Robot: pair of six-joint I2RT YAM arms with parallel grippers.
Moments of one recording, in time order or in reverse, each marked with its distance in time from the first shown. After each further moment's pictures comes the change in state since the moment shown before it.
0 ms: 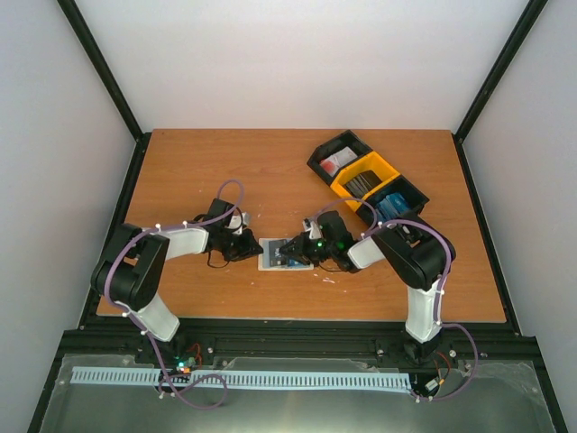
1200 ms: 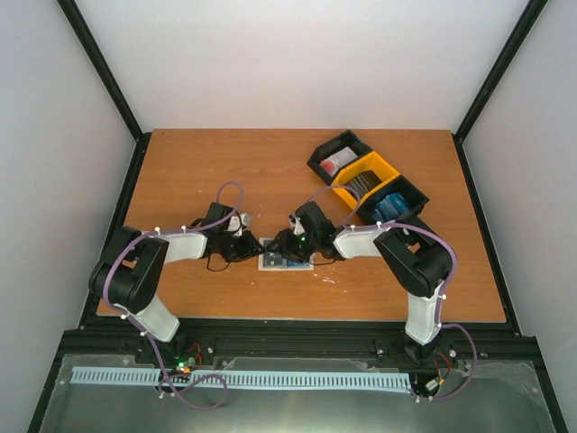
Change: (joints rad) left arm 0.000 -0.019 -0.055 0.102 0.027 0.000; right arm 0.095 -0.043 0.231 -0.457 0.134 -0.095
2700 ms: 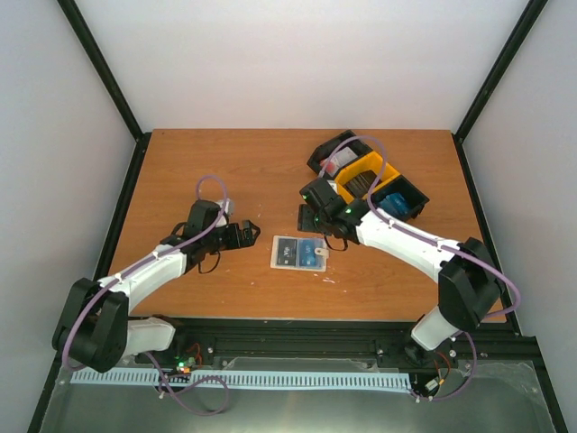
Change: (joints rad) left arm -0.012 -0.386 -0.071 -0.047 -0.305 0.079; right arm 0.024 -0.332 0.227 -0.676 0.692 -0.275
